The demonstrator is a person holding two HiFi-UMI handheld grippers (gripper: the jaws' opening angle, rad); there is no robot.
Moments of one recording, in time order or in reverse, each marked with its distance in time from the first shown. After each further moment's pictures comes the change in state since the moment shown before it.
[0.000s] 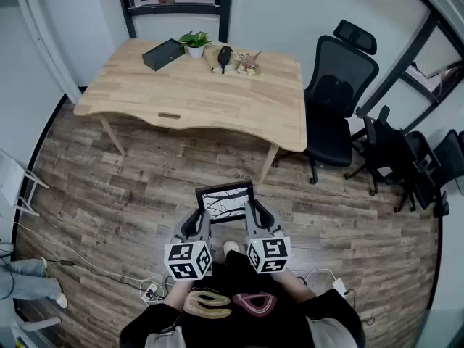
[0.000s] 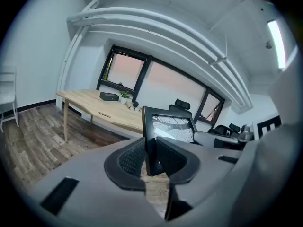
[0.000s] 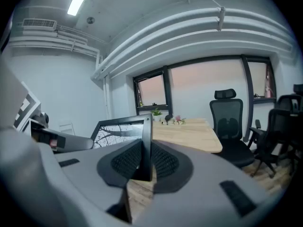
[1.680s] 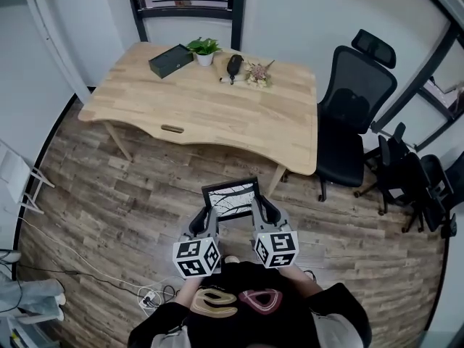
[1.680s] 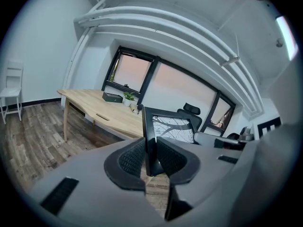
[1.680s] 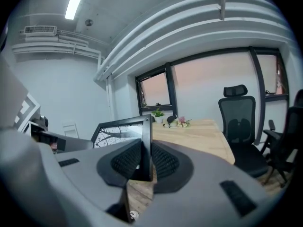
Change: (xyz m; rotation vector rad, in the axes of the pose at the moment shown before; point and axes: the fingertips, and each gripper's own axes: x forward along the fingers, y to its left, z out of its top) left arm 0.104 -0.002 0.029 -0.061 -0.047 0.077; right arm 0.096 -0.068 0.023 -0.007 -0.008 0.086
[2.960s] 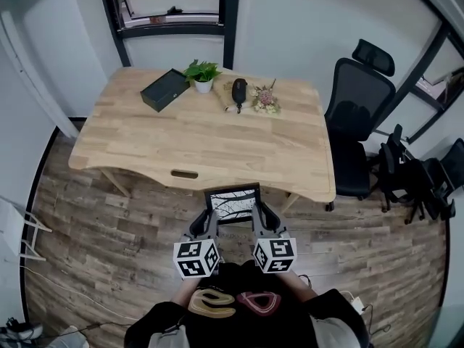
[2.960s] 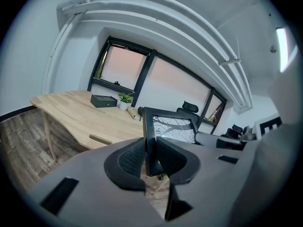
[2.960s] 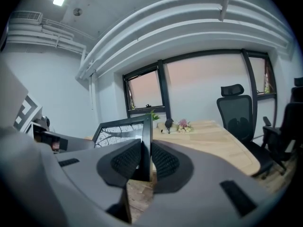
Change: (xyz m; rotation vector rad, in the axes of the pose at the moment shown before) left arm 0.136 0.131 0.117 0.093 0.075 -0.158; right arm 0.185 0.039 0.045 0.068 -0.023 -0.182
